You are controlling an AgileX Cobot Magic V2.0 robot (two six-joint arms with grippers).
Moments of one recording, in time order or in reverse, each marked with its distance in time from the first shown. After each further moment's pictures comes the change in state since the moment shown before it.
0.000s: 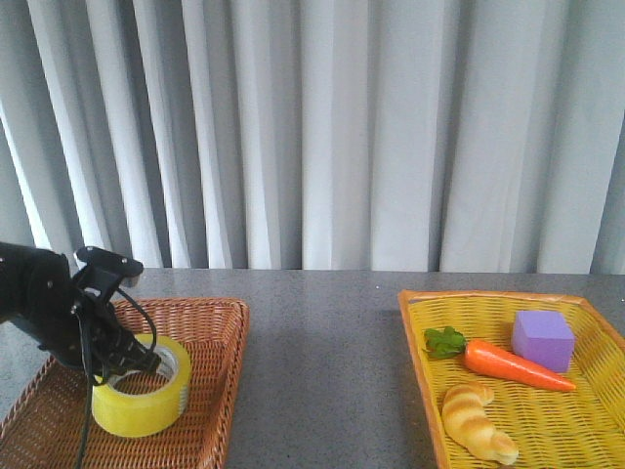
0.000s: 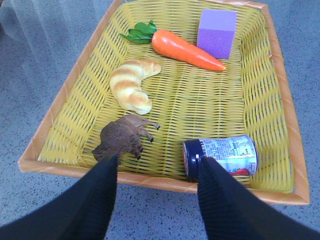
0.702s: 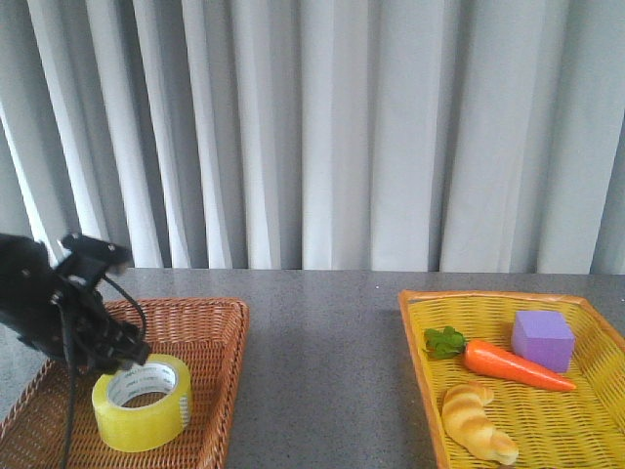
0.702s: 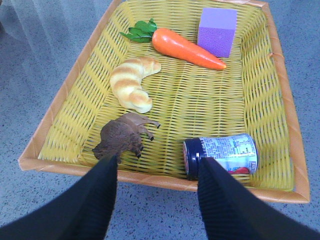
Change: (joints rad) left arm 0.000 -0.103 0.021 -0.001 0.046 -0.008; right arm 0.000 0.000 0.000 0.000 0.004 0.000
